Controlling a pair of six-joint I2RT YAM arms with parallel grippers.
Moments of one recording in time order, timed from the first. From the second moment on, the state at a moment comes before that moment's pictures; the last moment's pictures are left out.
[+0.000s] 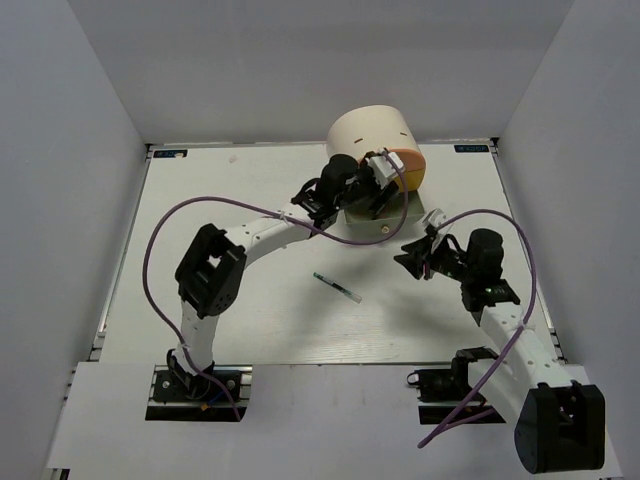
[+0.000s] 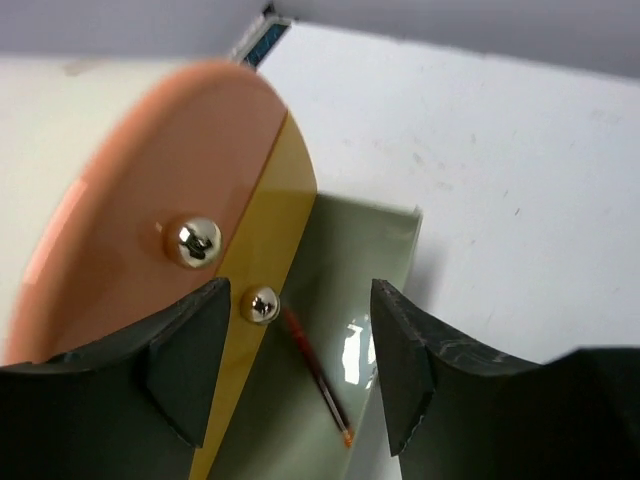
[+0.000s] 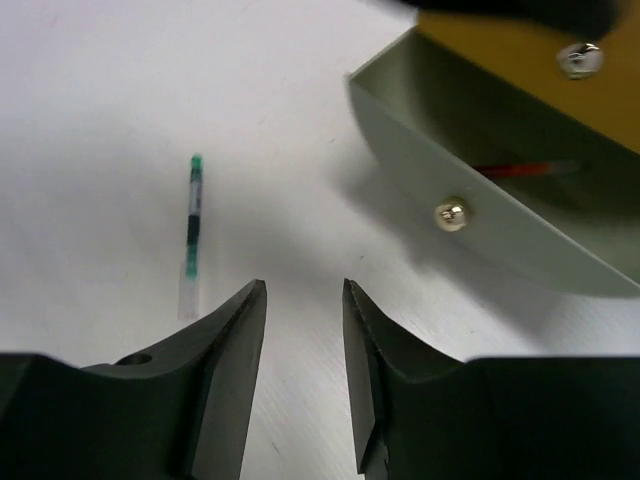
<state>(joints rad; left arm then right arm) -0.78 2.01 1.58 0.24 0.23 0.26 0.11 0.88 0.43 0.14 -0.80 -0.23</state>
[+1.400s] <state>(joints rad) -0.78 0.65 0.55 -0.41 -0.43 -1.02 0.83 1.76 1.04 -0.35 -0.21 -0.35</state>
